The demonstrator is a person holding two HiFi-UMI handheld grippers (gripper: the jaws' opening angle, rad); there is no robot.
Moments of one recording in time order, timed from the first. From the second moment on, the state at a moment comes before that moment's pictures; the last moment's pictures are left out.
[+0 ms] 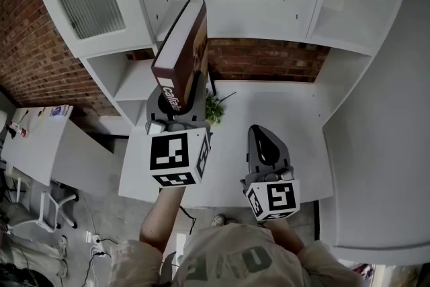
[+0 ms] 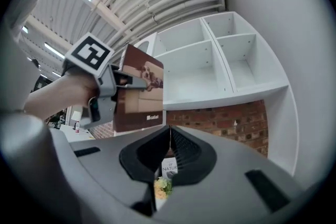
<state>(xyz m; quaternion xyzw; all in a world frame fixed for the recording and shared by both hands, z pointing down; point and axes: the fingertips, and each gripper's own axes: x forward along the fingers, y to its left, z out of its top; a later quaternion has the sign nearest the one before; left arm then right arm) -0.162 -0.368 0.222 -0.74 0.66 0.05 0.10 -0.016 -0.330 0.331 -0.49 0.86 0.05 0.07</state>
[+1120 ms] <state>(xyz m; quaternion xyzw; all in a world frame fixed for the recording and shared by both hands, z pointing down) -0.189 -0.561 0.112 -0.71 0.70 0.01 0.03 0.034 -0.336 0.331 -0.52 0.85 0.01 0.09</state>
